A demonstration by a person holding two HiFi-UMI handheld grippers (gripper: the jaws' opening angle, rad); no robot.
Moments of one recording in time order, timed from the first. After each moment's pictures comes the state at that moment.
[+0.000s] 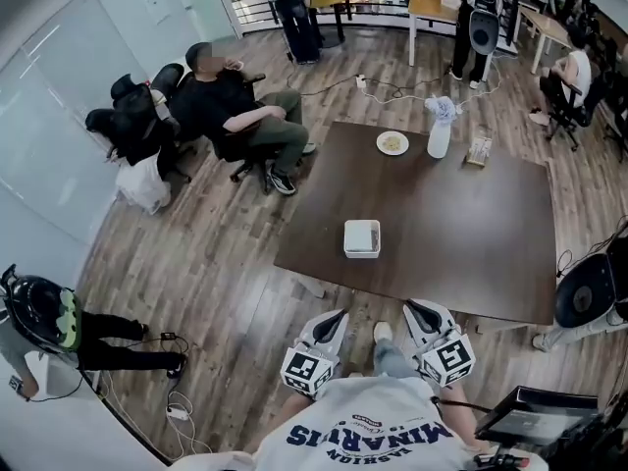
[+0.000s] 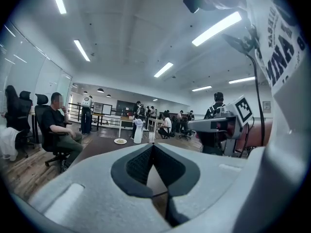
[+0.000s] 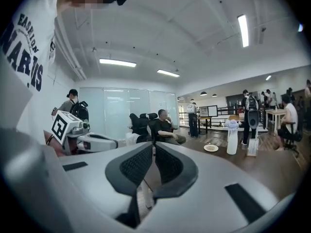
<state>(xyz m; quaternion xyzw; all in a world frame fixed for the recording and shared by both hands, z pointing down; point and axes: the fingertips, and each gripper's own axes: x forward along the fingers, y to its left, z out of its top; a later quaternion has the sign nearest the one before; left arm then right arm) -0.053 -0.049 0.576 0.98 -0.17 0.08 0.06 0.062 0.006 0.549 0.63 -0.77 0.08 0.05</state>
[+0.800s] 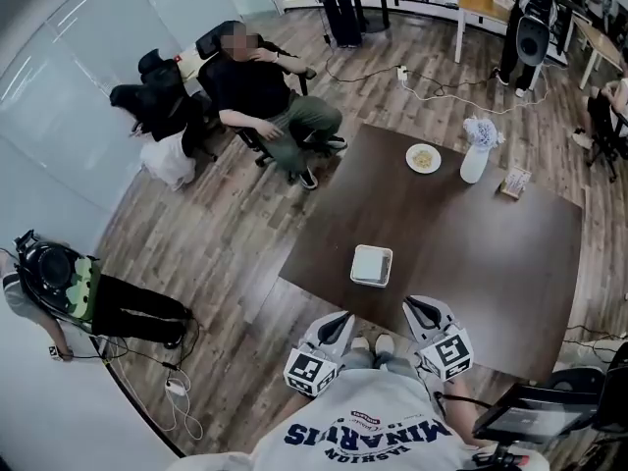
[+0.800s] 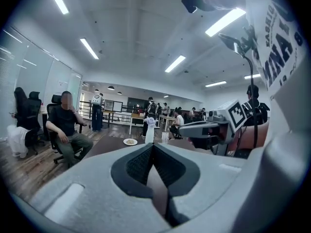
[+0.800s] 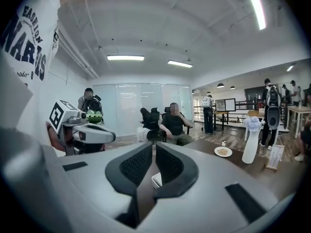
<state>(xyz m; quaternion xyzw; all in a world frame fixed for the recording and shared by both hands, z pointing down) 0.042 -0.144 0.577 0.96 -0.23 0.10 0.08 0.157 -0.125 0.571 0.55 -0.82 0.09 0.08</state>
